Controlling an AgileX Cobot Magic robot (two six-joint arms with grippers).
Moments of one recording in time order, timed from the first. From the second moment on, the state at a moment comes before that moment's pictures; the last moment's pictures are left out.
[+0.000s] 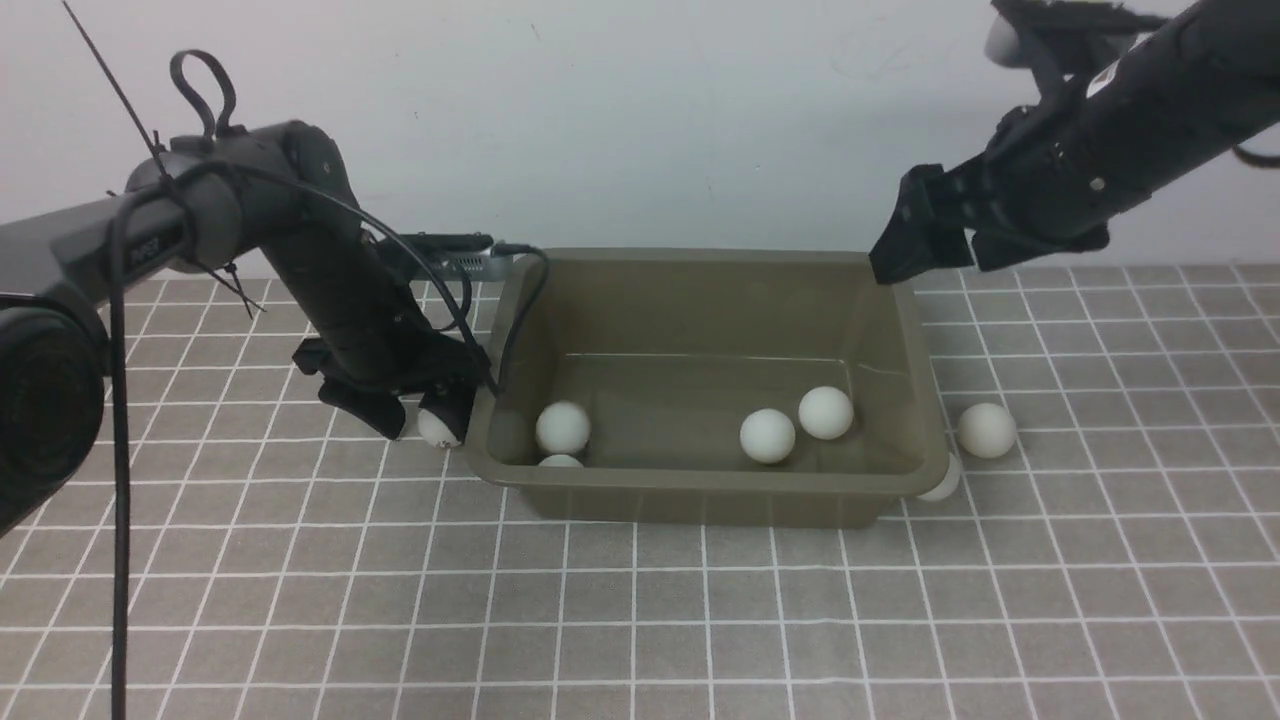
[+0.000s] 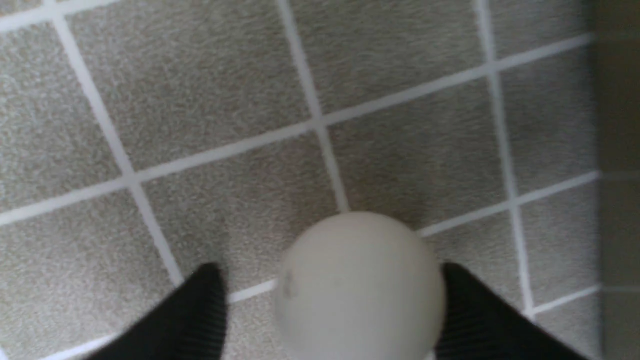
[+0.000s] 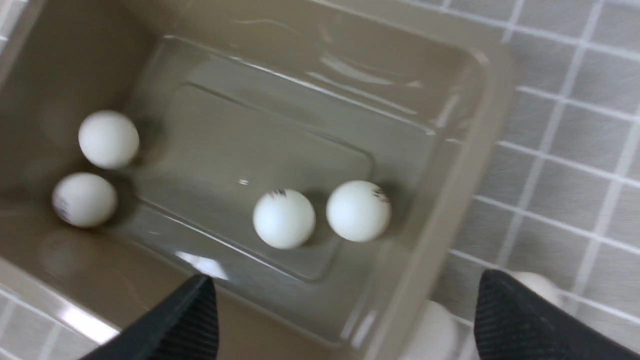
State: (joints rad) right arm 0.20 1.73 -1.54 0.31 1.01 -0.17; left arm -0.11 2.28 -1.81 -0.26 1.09 0.25
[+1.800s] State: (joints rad) right arm 0.05 2.06 -1.74 0.34 1.10 -0.05; left arm -0.24 1.84 -1.94 -0.03 1.23 0.11
